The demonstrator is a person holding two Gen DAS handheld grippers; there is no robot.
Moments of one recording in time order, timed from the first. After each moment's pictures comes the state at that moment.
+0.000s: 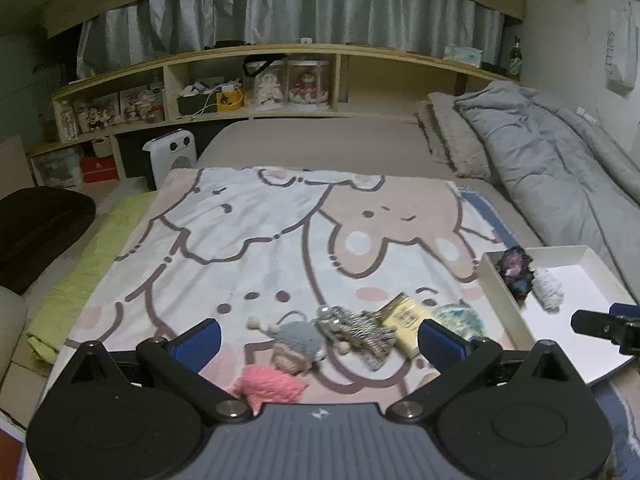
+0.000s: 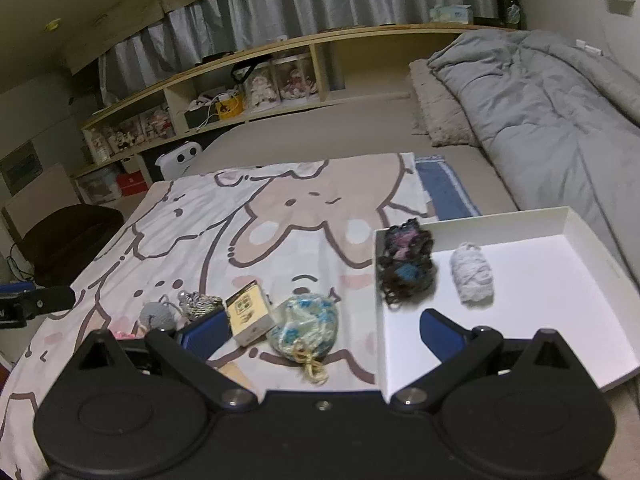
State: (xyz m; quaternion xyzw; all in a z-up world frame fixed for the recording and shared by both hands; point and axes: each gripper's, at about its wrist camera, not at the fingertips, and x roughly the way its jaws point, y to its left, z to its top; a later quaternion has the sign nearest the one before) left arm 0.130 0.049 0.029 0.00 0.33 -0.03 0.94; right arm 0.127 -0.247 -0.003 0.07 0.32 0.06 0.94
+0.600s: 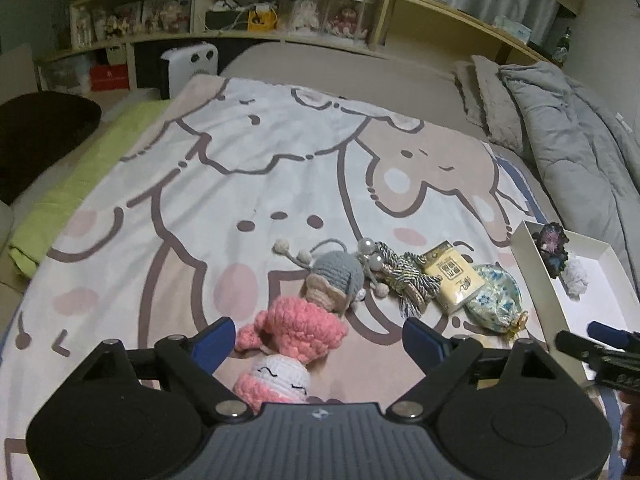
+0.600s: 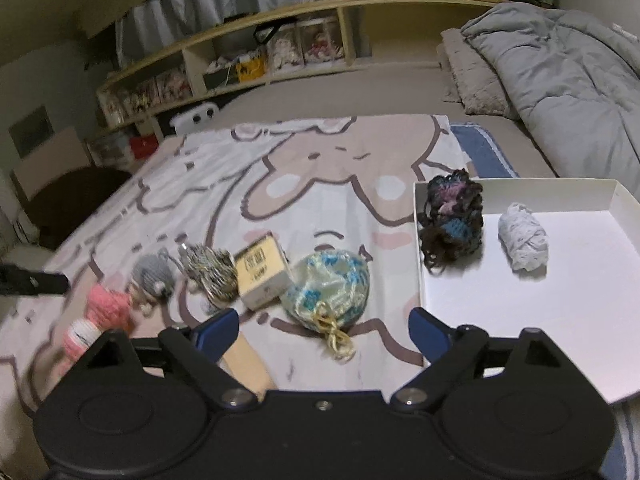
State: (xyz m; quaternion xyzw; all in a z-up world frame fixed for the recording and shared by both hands) left arm 0.154 0.100 -0.025 -0.08 0.42 -0.02 0.90; right arm 0.154 -0.219 -0.063 0.03 0.36 0.09 0.93
